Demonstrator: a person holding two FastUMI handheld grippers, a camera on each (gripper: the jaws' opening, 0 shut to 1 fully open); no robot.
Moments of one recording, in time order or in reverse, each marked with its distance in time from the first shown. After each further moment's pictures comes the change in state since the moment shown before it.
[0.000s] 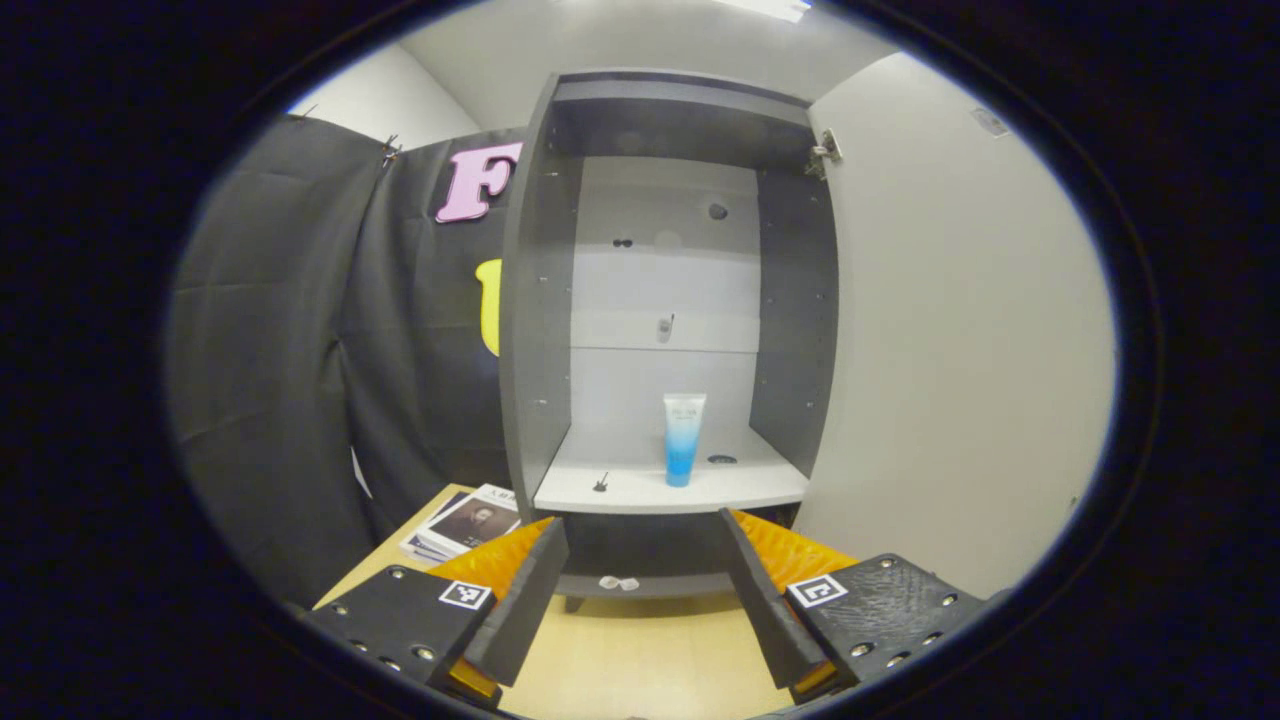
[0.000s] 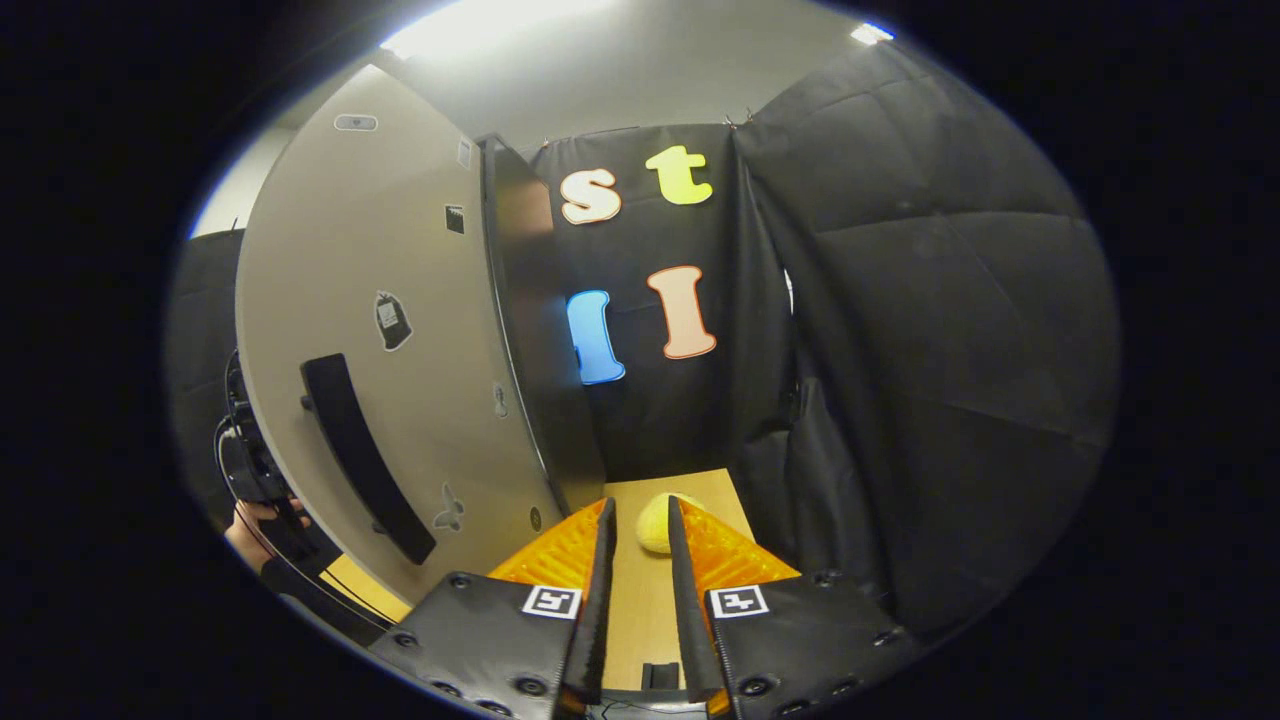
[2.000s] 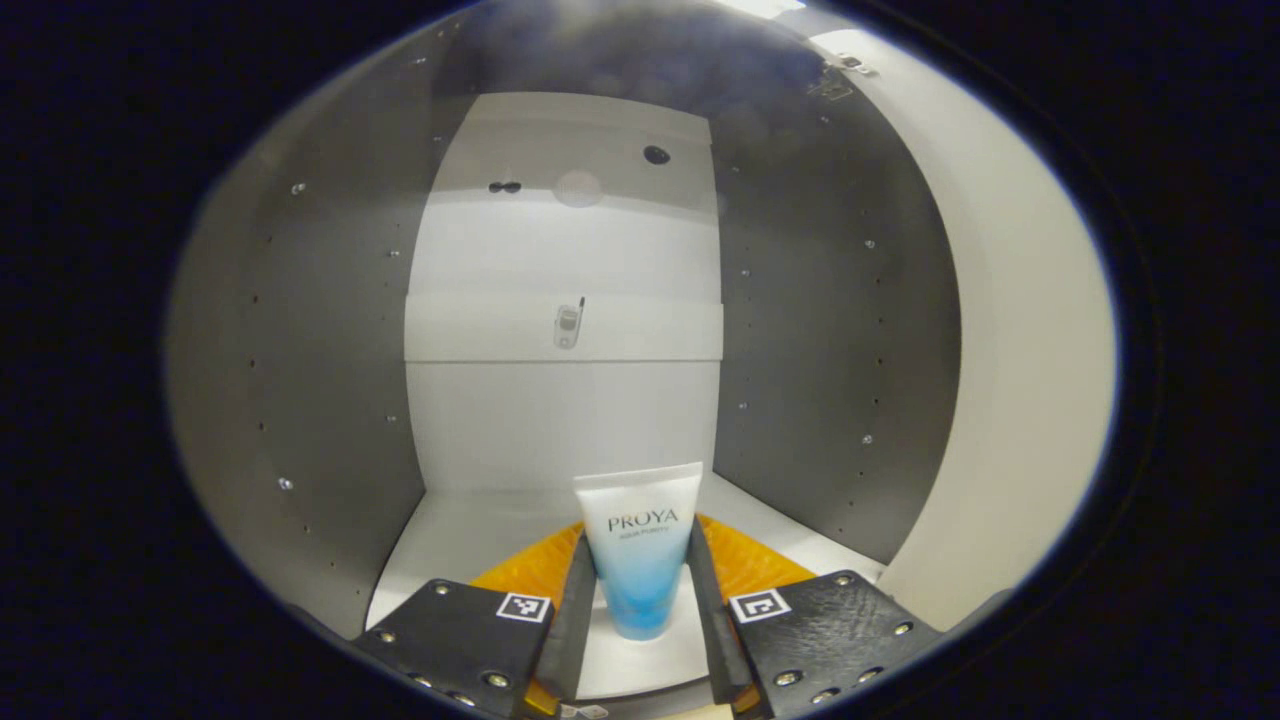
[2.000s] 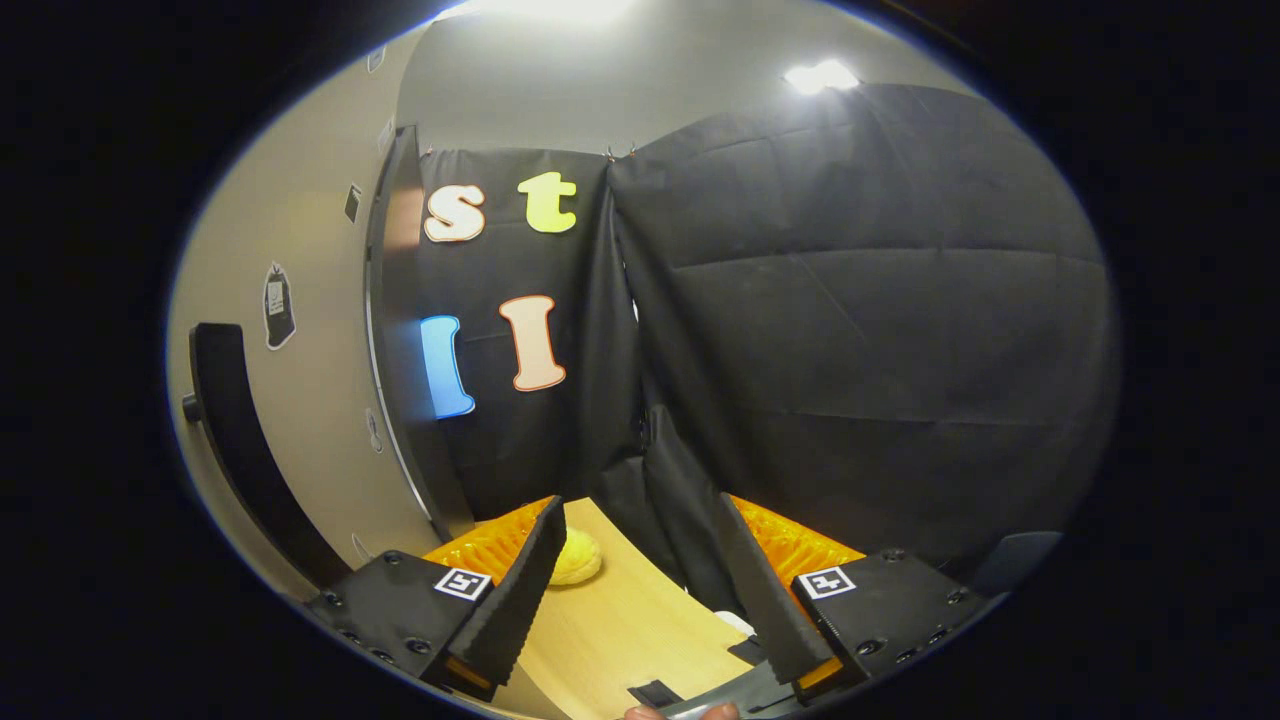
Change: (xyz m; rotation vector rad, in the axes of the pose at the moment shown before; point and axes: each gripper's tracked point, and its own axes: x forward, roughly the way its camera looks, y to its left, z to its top) left arm 0.256 -0.045 -0.006 0.056 -0.056 -0.297; right arm 0.005 0.017 -0.001 0.031 -0.102 -0.529
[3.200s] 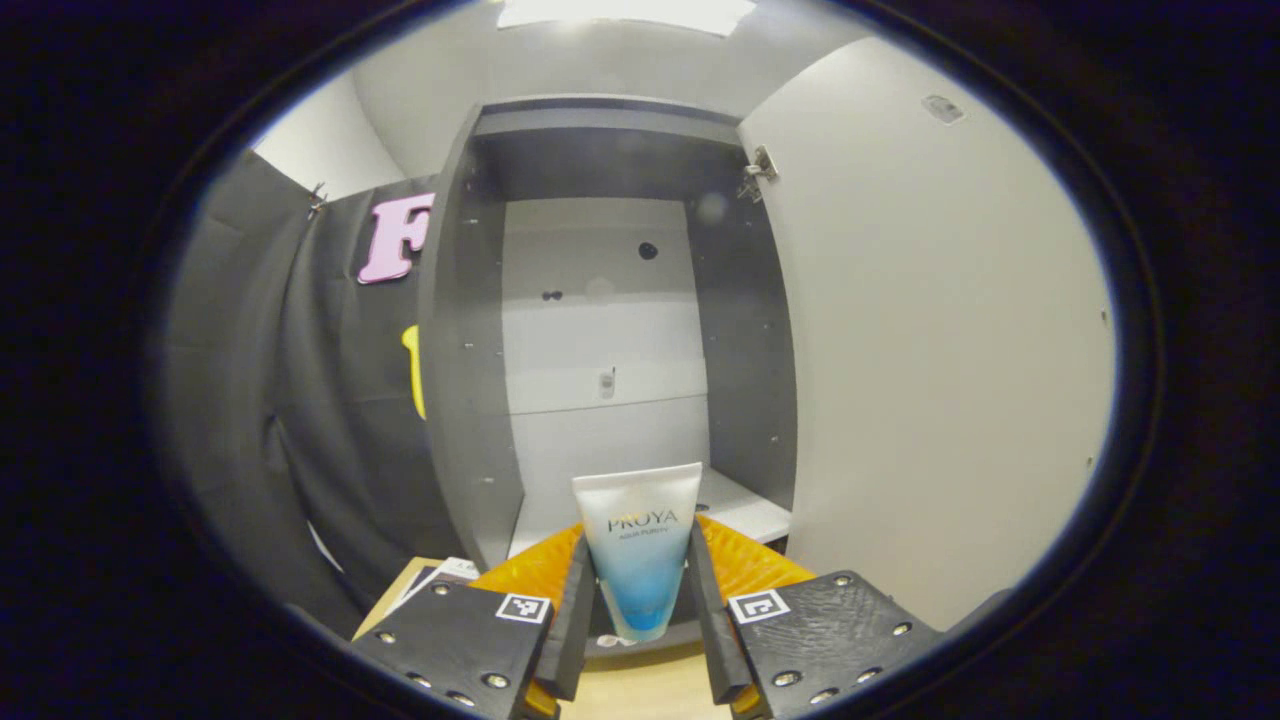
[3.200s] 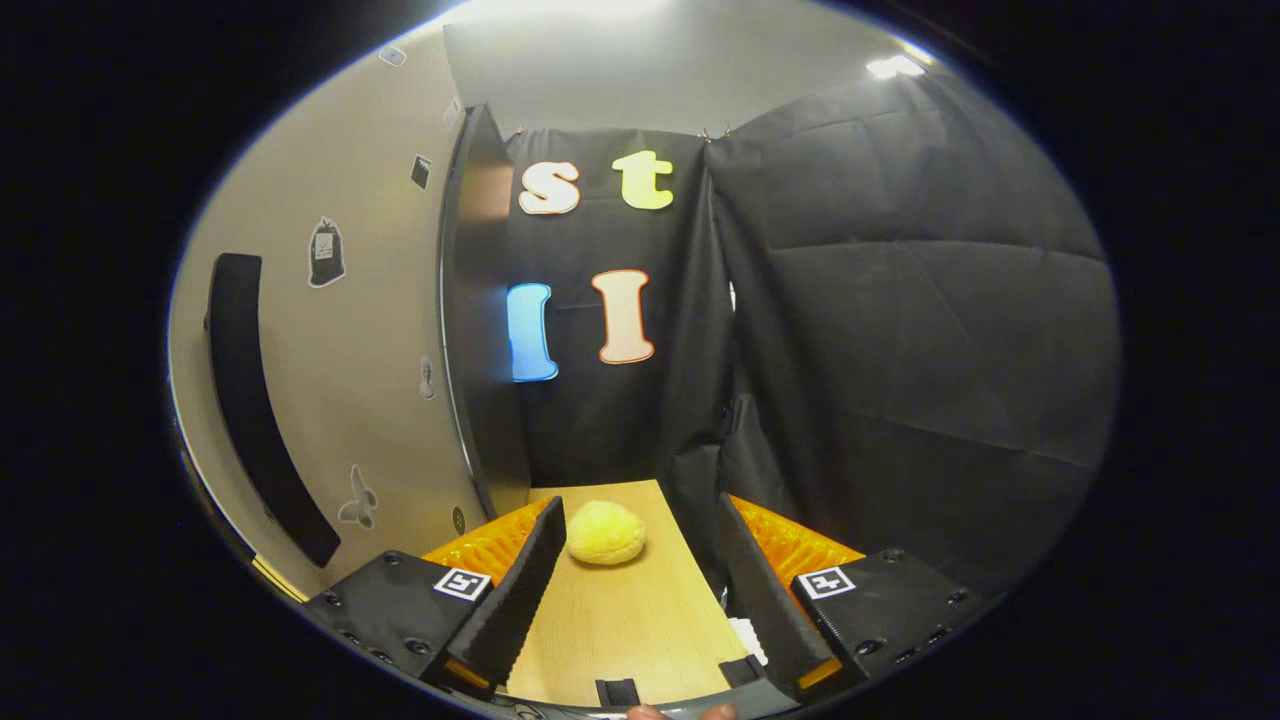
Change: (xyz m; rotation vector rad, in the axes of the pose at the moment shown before) left arm -0.235 -0.021 0.033 0.102 -0.056 0.169; right arm 0.032 -0.010 -0.030 -0.111 0.068 0.380
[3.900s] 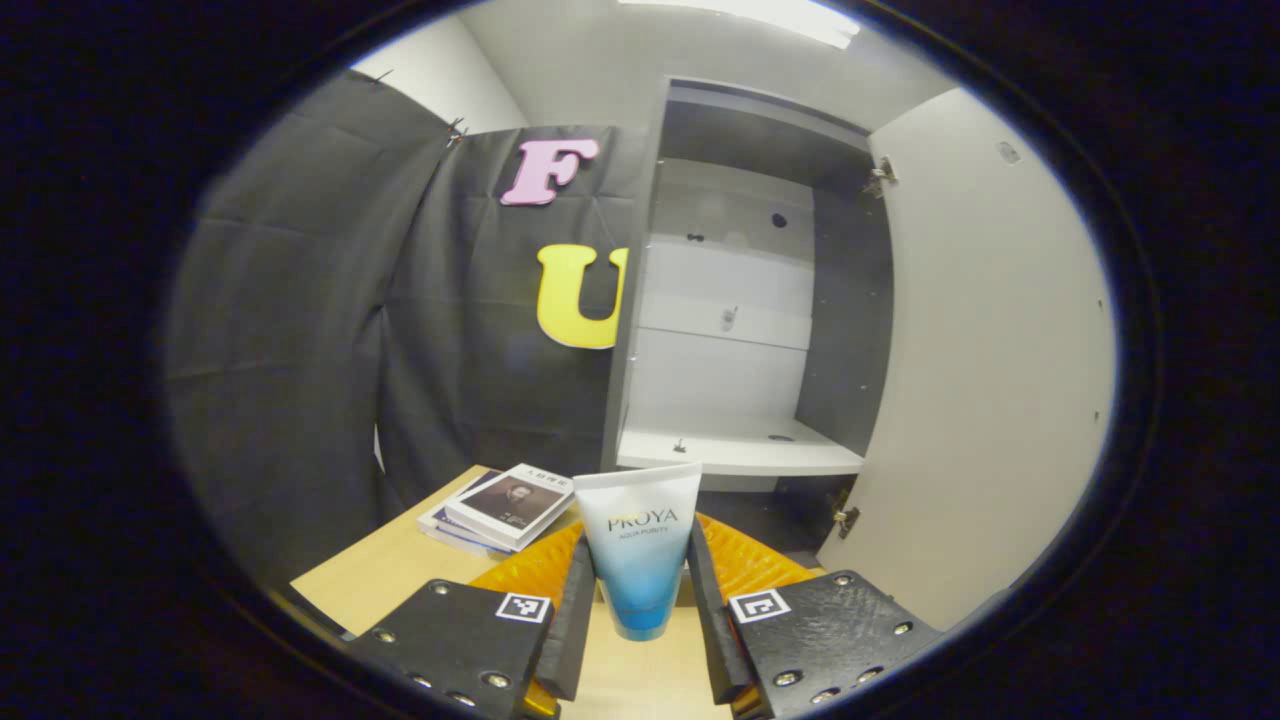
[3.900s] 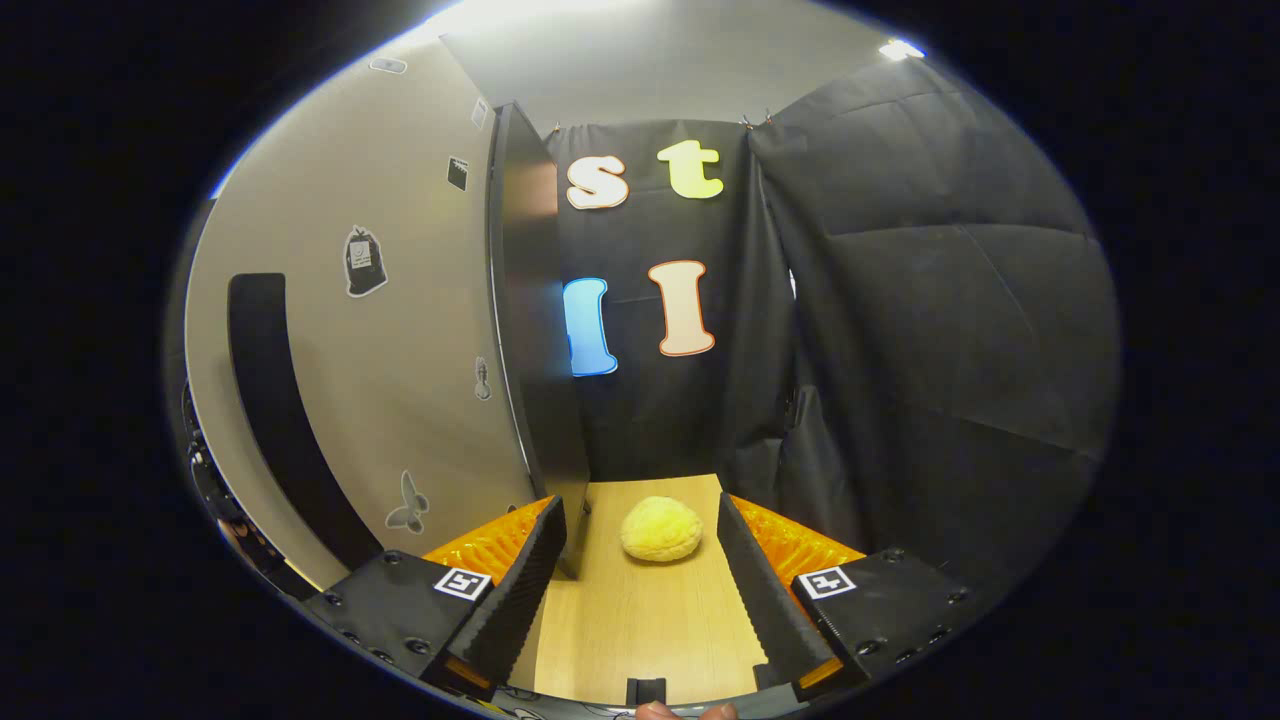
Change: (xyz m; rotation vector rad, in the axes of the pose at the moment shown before) left arm -0.084 0.103 -0.126 -0.242 0.105 0.245; right arm 0.011 0.033 0.014 0.020 0.011 0.144
